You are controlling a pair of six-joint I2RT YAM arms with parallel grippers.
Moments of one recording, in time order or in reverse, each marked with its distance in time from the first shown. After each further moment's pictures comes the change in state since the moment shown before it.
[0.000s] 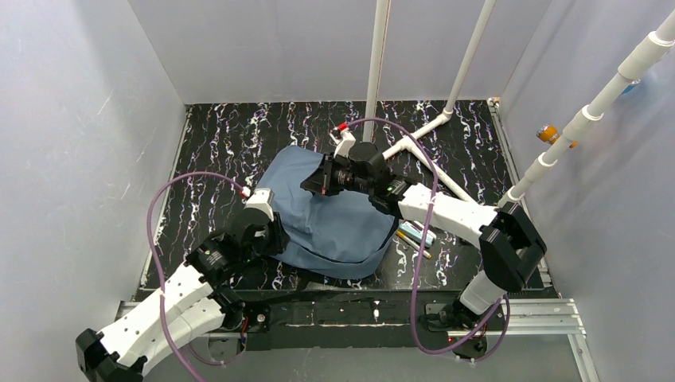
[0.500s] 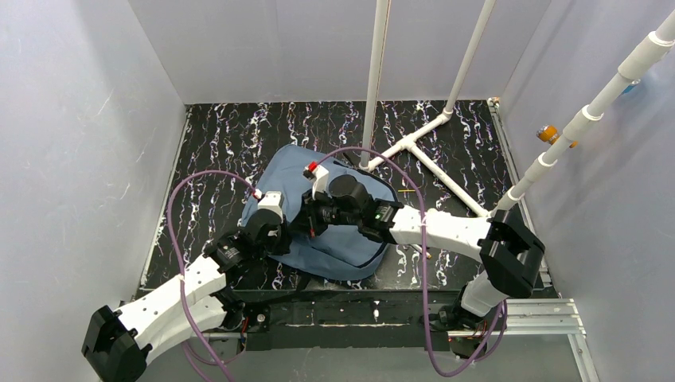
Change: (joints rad) left arm -0.003 0.144 -0.112 0.182 -0.050 0.051; right arm 0.225 -0.014 -0.077 -0.026 -0.018 -0.160
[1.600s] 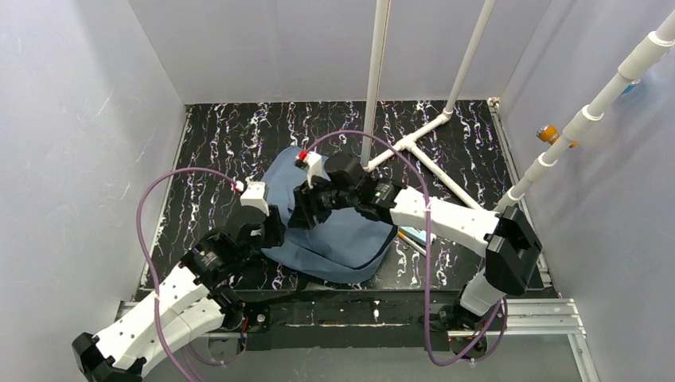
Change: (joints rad) left arm 0.000 -0.149 0.129 -0.158 -0.094 0.037; right arm -0.062 0.023 0.229 -0.328 -0.126 -0.217
